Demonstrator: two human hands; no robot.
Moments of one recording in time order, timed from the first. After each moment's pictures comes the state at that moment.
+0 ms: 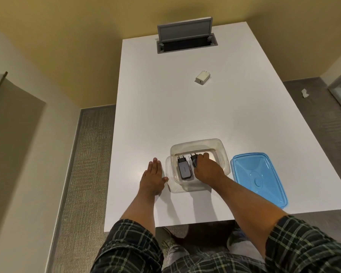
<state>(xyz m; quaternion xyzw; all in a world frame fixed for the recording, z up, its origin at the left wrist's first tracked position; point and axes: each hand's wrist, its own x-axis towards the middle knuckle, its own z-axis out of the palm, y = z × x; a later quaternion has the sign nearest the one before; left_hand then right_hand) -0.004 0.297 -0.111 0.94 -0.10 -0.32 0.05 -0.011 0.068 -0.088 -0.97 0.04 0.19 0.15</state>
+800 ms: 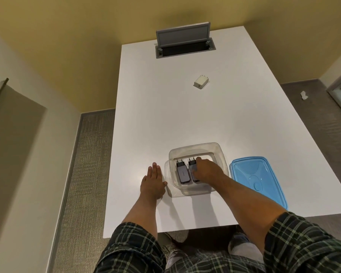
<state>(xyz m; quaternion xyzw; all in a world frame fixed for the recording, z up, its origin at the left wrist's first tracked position) -0.029 0.306 -0.125 0.94 -0.07 -0.34 0.02 -0.012 0.078 -0.099 -0.94 0.06 0.27 0.19</state>
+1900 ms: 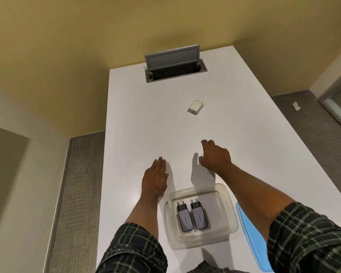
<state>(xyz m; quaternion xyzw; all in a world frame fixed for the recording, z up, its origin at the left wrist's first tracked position) 0.092 0.267 -0.101 0.97 -0.17 -0.15 -0.01 0.112 0.016 -0.052 -0.99 0.06 0.11 0.10</state>
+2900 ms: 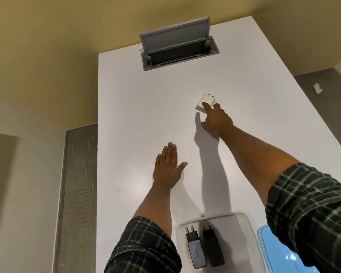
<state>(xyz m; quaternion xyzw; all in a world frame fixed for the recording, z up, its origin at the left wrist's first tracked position) 0.254 0.211 -0.132 0.97 -0.15 -0.14 0.08 0.348 -0.023 -0.047 -0.97 0.12 0.06 0.18</state>
